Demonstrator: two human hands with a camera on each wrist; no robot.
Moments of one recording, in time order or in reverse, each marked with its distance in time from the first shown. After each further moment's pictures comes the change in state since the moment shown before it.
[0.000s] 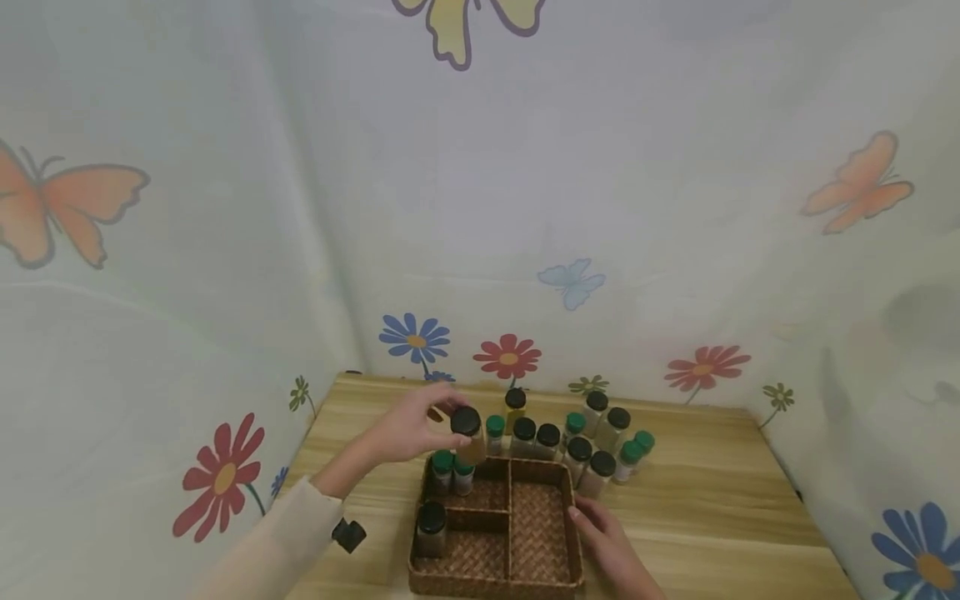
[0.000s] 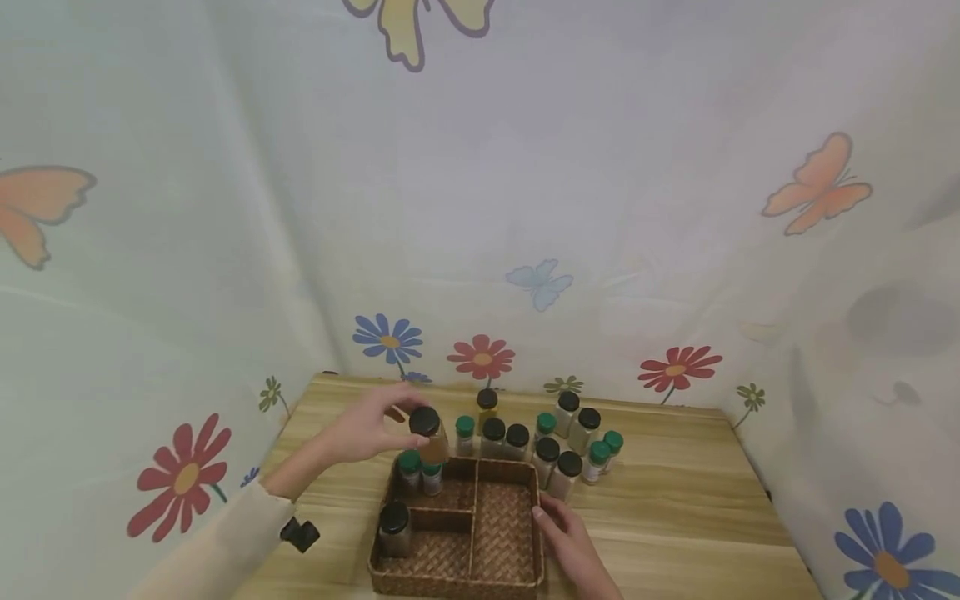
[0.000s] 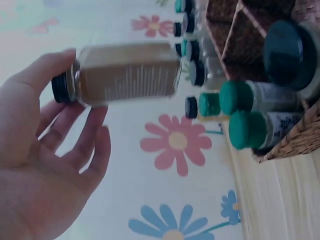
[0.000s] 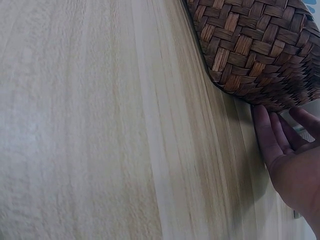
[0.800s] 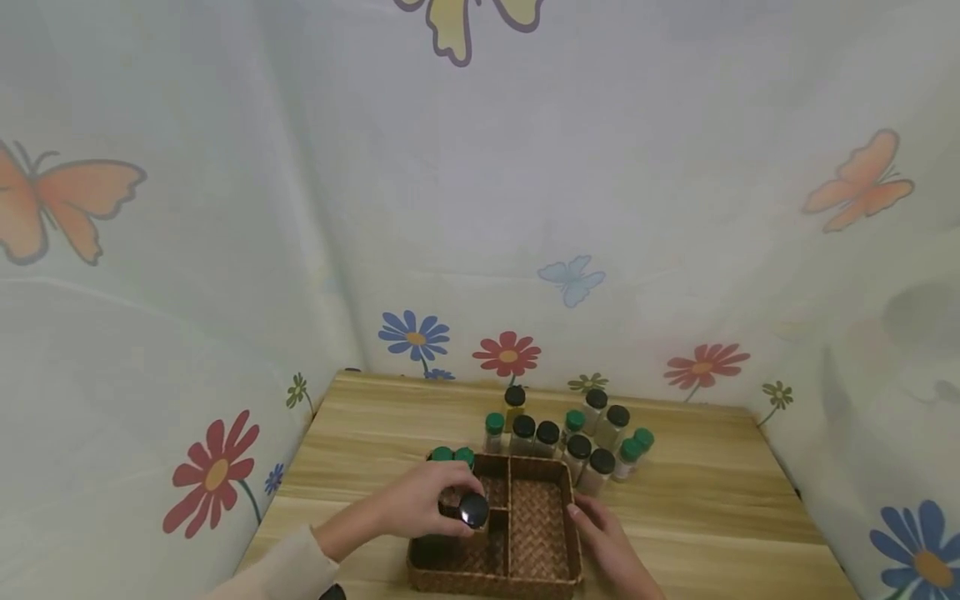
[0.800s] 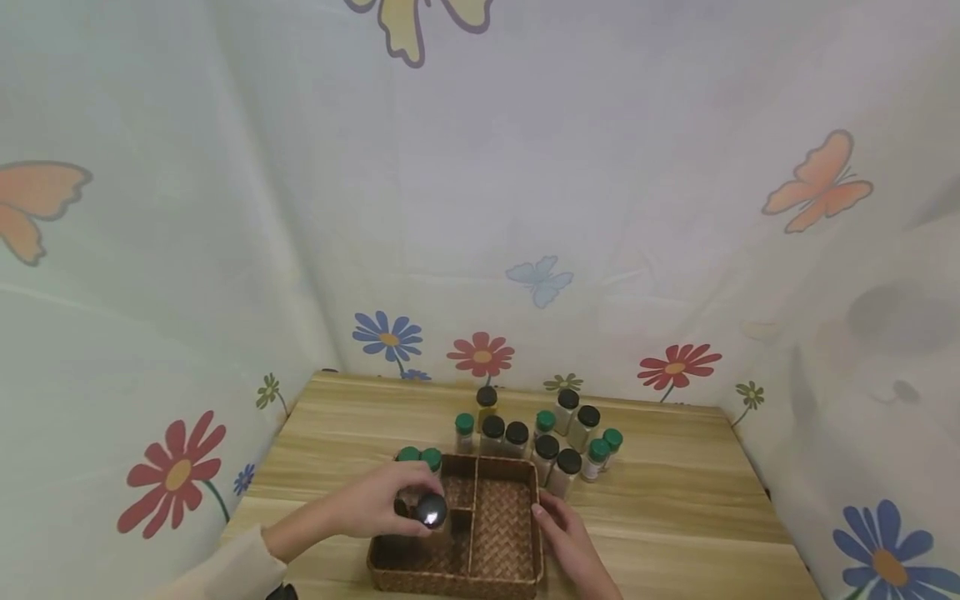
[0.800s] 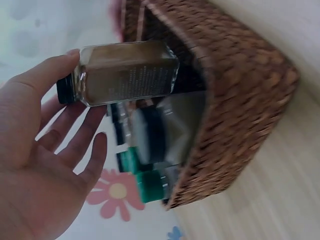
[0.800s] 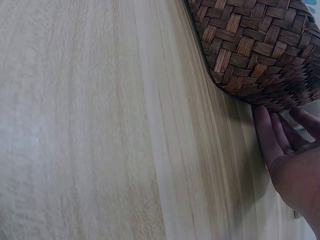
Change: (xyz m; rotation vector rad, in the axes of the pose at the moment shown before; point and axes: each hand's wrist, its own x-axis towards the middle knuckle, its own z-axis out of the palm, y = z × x) left_hand -0.053 -0.007 0.066 0.005 -0.317 0.064; right_hand 0.000 -0.001 -0.001 -0.070 0.002 -0.011
